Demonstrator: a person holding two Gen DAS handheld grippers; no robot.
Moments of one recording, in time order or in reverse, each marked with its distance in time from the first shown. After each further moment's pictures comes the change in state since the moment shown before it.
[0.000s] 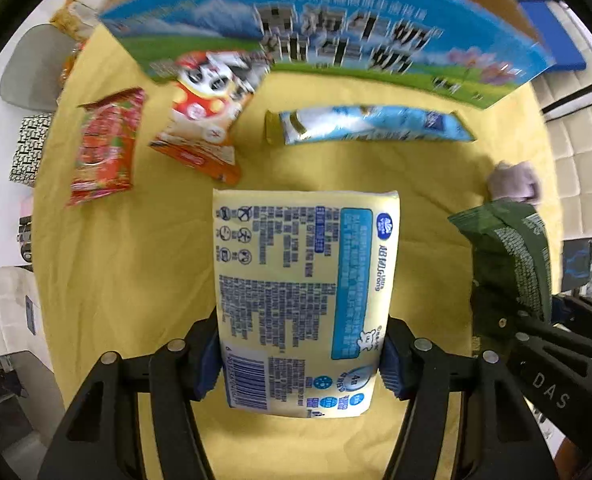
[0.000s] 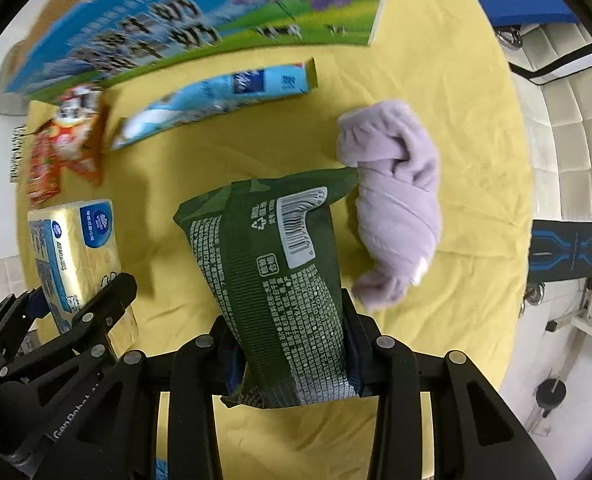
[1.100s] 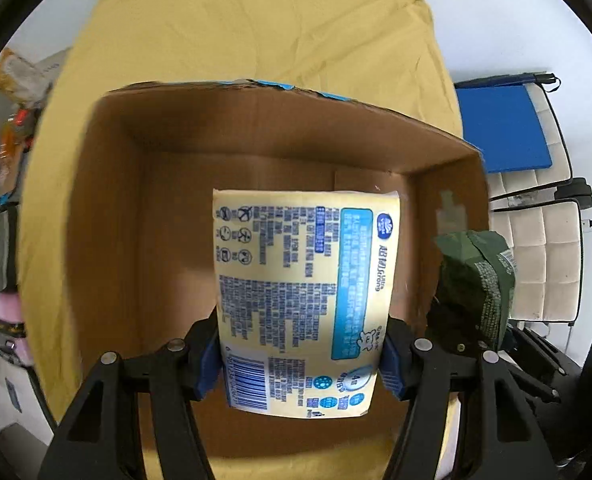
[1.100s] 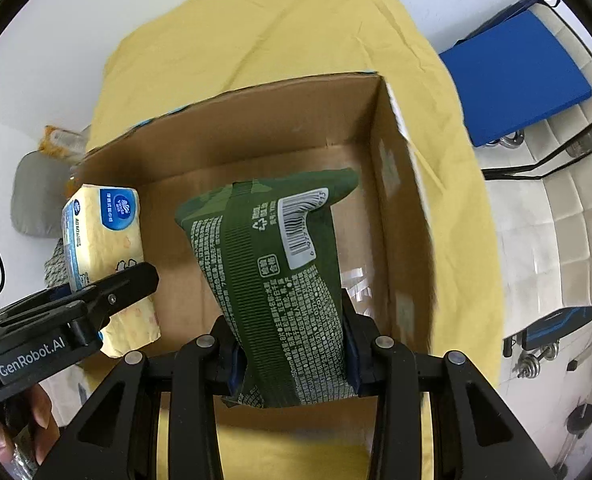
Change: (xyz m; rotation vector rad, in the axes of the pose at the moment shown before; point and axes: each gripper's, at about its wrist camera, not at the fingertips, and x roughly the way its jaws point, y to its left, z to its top) left arm -0.036 0.020 0.300 0.034 -0.022 -0.253; right arm -0.113 -0.002 0.256 0.116 -0.252 0.056
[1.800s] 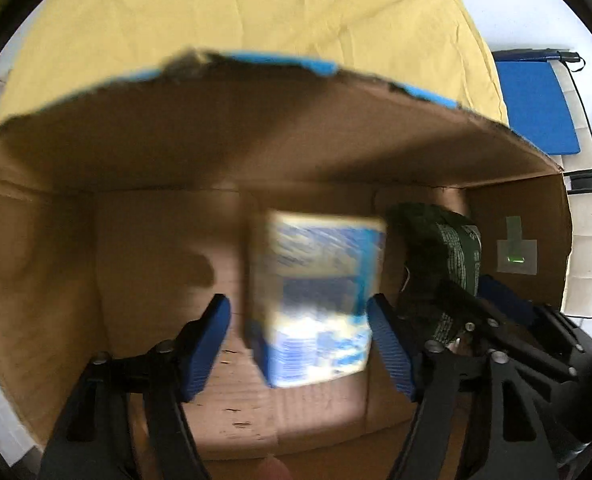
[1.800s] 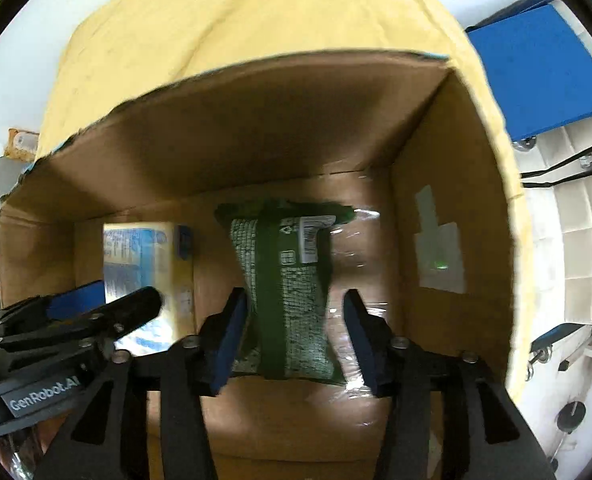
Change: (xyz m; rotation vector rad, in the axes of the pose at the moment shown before) left arm 0.068 0.004 0.051 0.063 0.082 0.051; right arm 0.073 0.007 0.055 0.009 0.052 -0.063
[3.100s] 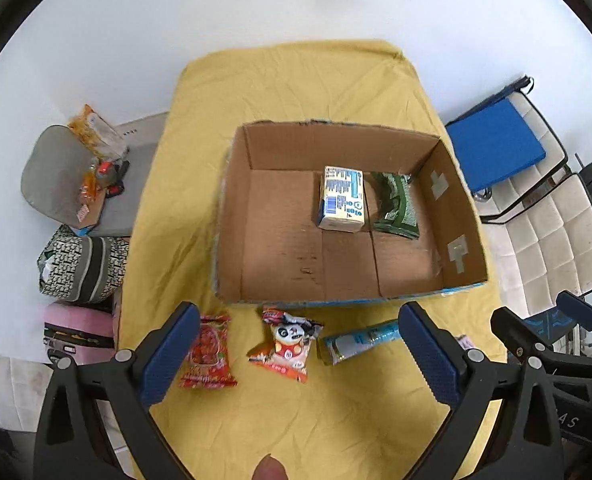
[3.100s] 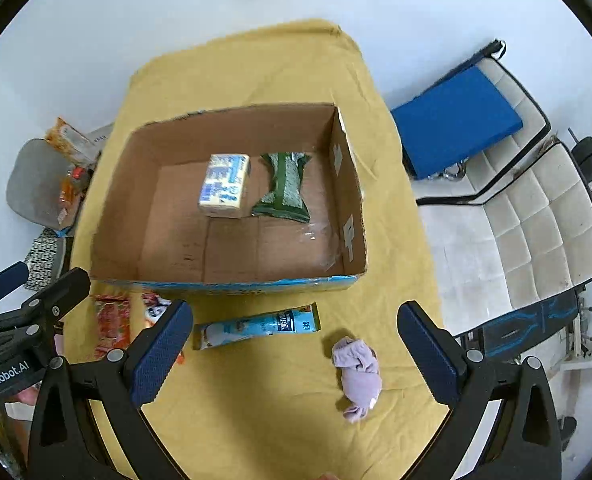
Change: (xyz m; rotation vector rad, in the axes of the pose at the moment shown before) left arm -0.182 -0.012 -0.255 0.007 -0.436 0.185; right arm -0.214 -0.001 -0.235 -0.079 -0.303 -0.087
